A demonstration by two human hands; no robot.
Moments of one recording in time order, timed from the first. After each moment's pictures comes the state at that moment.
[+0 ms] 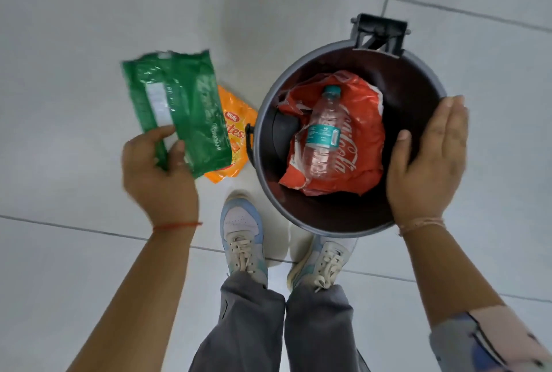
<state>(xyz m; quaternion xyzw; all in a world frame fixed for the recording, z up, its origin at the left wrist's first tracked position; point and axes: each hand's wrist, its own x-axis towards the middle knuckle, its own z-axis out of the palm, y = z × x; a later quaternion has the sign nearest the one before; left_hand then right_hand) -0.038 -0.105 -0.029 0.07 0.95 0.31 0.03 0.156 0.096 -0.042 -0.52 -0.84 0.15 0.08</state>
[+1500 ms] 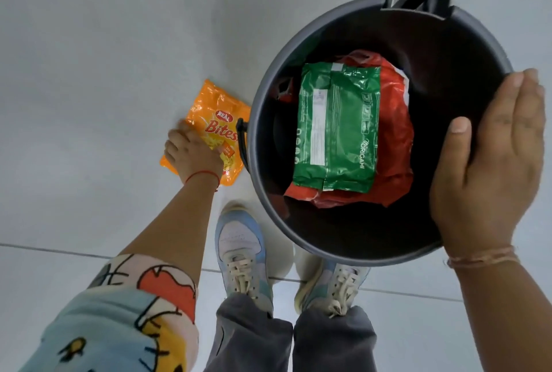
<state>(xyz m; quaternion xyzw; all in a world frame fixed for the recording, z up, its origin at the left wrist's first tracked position) -0.044 -0.106 -0.207 0.09 0.96 -0.04 0.28 0.163 0.095 -0.055 -0.50 -0.85 0.11 0.10</state>
